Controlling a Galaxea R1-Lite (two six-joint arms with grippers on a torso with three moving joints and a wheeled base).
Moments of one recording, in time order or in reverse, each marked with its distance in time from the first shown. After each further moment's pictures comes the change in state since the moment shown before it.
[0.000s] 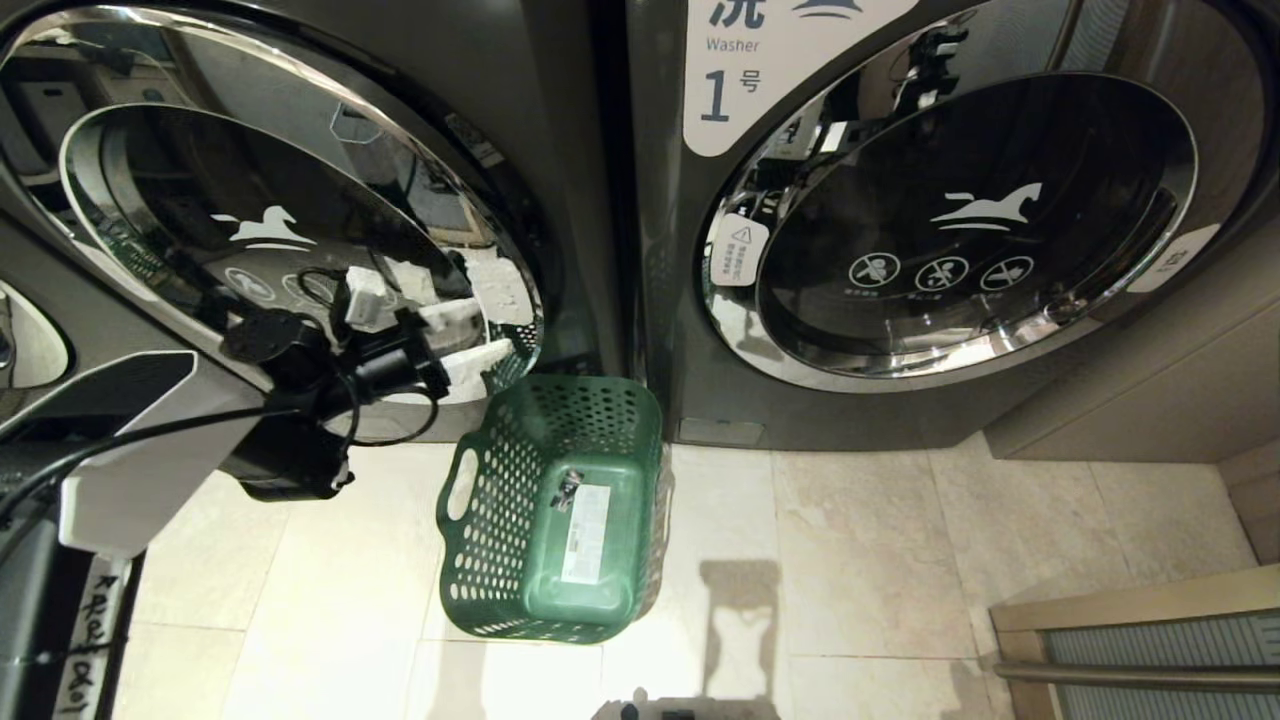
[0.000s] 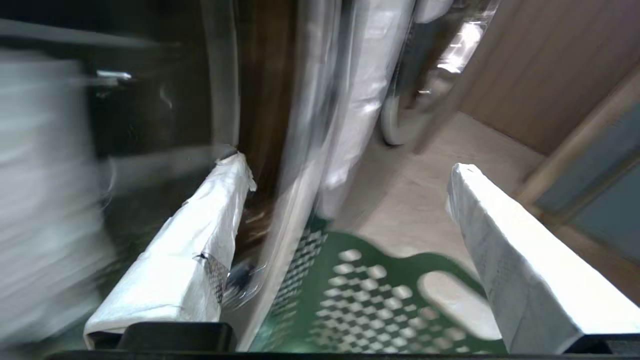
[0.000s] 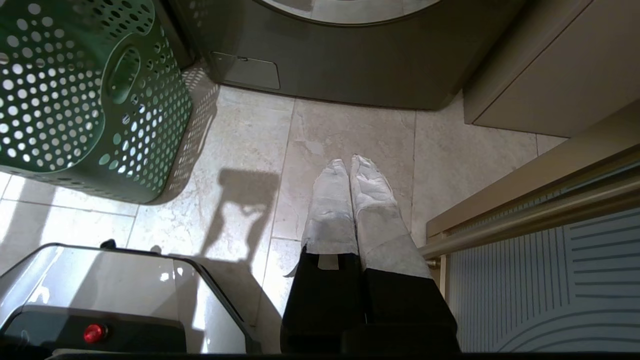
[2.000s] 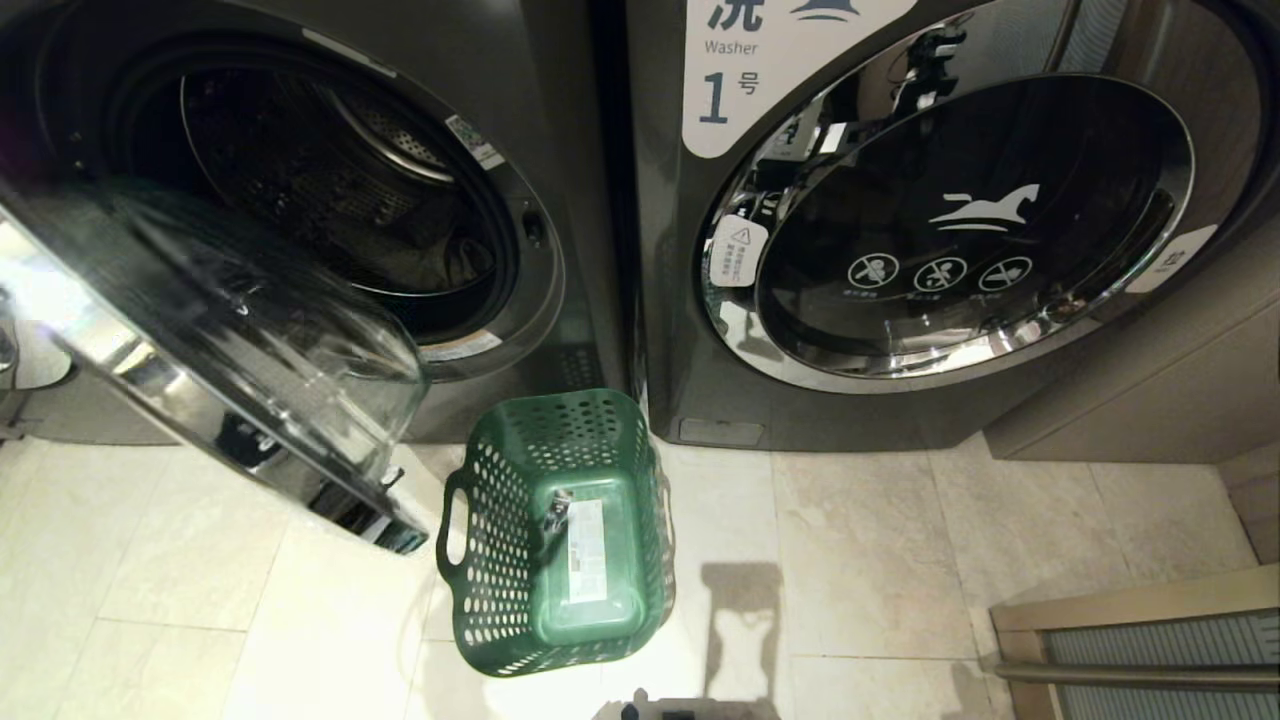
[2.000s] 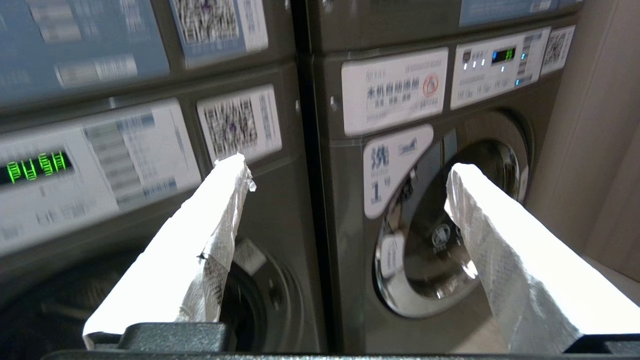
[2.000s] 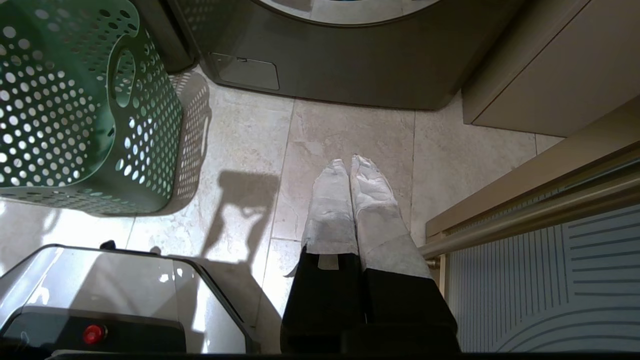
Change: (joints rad) left arm 0.314 -1.638 0.764 0.424 0.228 -0.182; right arm 0.001 0.000 0.000 0.000 0.000 0.000
